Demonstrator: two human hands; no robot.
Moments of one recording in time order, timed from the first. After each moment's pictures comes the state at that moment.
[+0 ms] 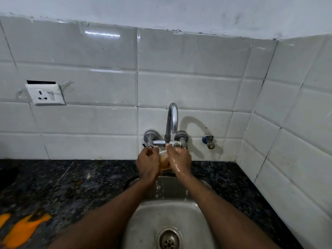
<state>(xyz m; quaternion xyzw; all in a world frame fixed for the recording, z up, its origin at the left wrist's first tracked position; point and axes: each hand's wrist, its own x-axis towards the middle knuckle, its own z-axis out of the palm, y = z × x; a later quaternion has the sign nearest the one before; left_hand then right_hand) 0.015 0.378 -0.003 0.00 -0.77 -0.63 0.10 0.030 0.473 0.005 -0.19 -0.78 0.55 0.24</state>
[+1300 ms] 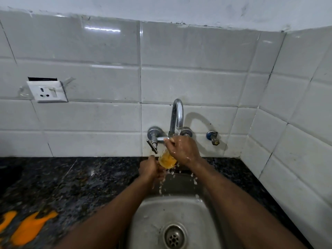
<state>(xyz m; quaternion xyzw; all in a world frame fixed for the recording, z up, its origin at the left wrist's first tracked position) -0.003 0.365 -0.033 0.11 -0.67 -0.72 -0.15 0.015 0.492 0.031 0.07 -0.94 0.12 0.30</state>
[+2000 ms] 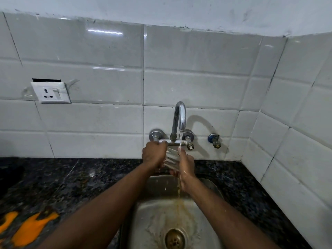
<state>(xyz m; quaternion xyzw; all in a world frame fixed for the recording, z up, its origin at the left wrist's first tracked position) -0.026 0.371 0.016 -0.02 -0.83 -0.55 -0.02 0.022 0.469 -0.024 -0.25 -0.59 0.75 0.17</state>
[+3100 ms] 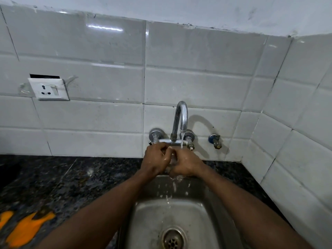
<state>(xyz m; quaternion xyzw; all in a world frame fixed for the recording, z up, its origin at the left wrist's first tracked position) -0.013 0.362 0.005 -0.26 -0.84 -0.46 0.15 0.028 0.493 0.024 0.02 -0.98 0.19 0.03</state>
